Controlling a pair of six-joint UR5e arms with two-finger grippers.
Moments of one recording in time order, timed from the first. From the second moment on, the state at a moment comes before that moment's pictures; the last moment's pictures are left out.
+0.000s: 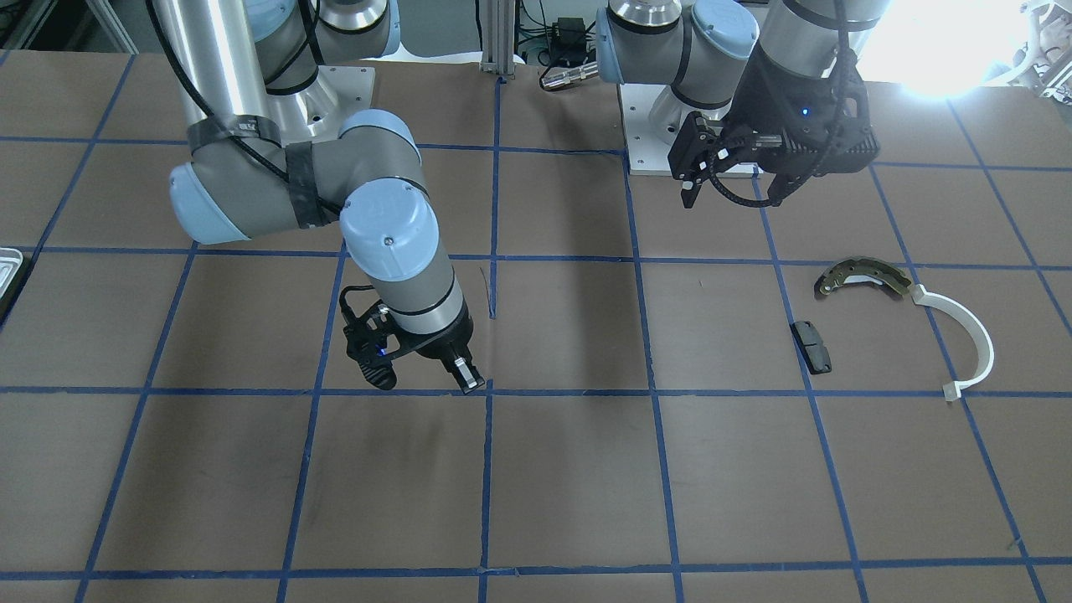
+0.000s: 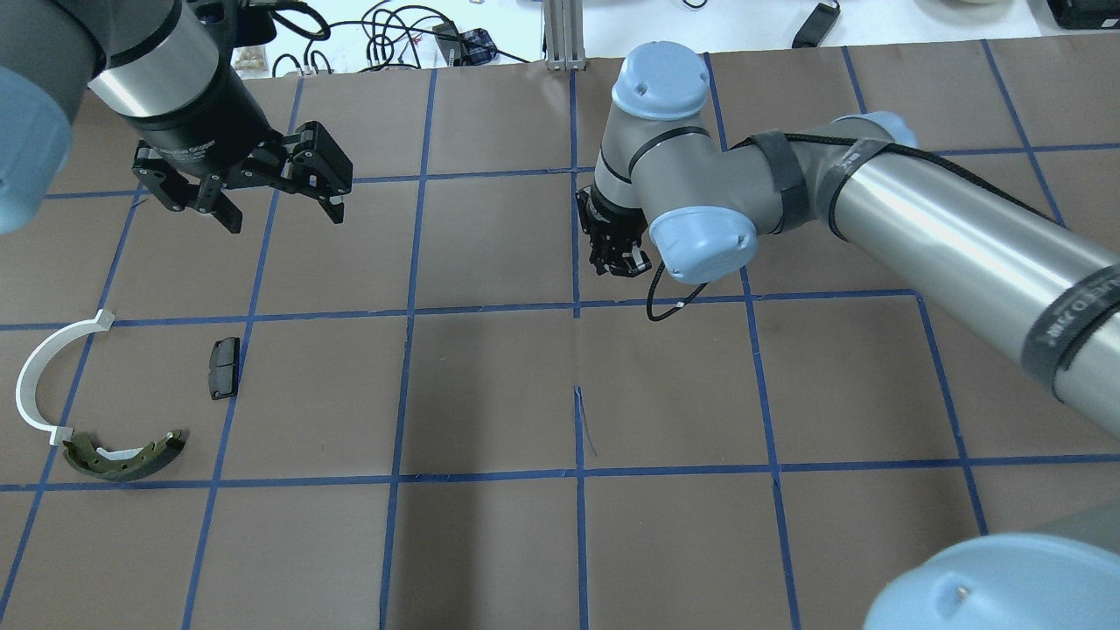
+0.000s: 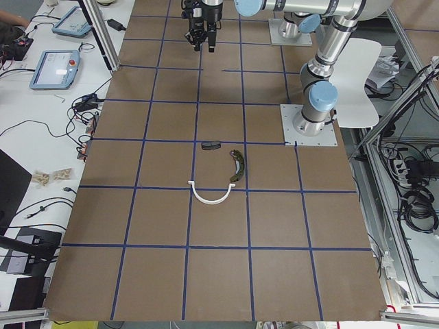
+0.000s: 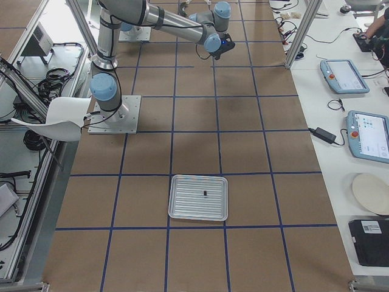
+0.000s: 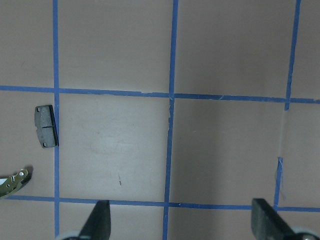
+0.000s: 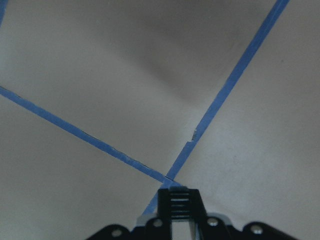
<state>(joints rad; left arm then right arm) -1.57 -1.52 -1.58 -1.58 1.57 -0.05 1.86 -1.13 1.66 -2.18 -1.43 1.35</state>
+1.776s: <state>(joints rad) -1.75 -1.77 -1.53 -1.32 1.56 -0.40 1.11 -1.33 1.66 -1.92 -1.64 -0.12</state>
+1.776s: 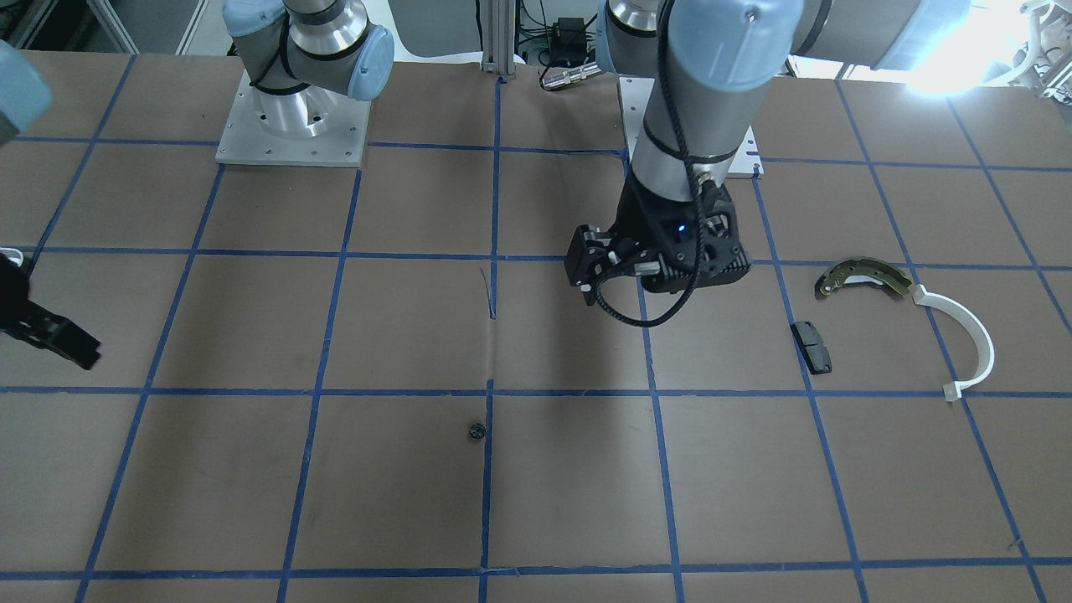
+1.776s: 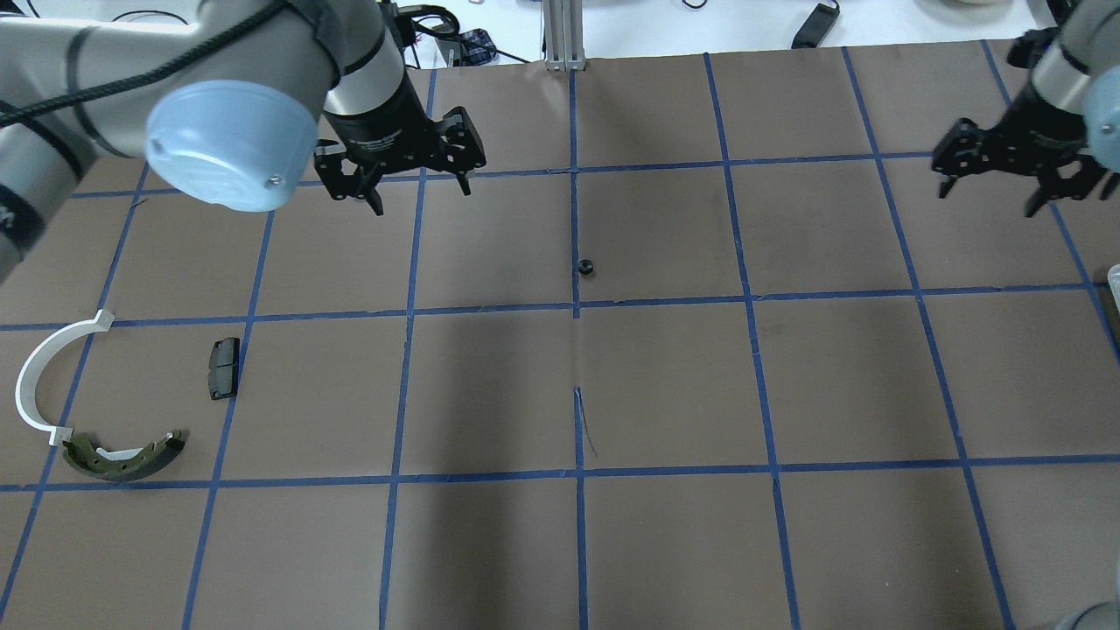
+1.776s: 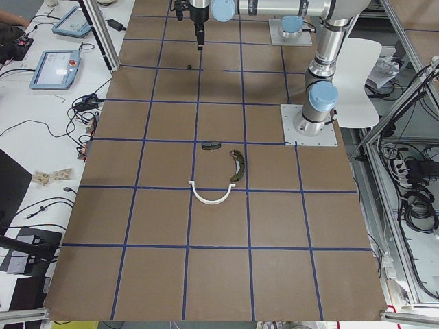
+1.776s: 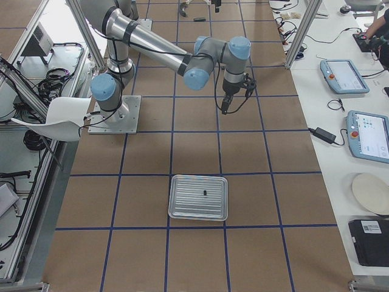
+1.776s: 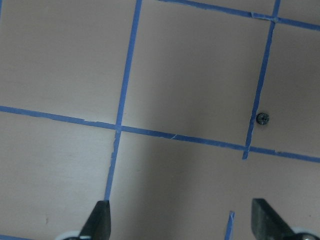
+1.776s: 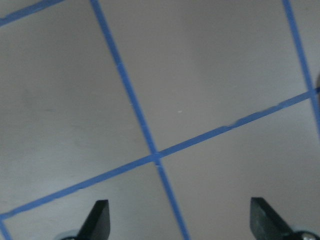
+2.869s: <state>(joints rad) -1.93 -2.21 -1.39 -1.05 1.56 -0.80 0.69 -1.05 1.66 -2.29 -1.63 -0.70</state>
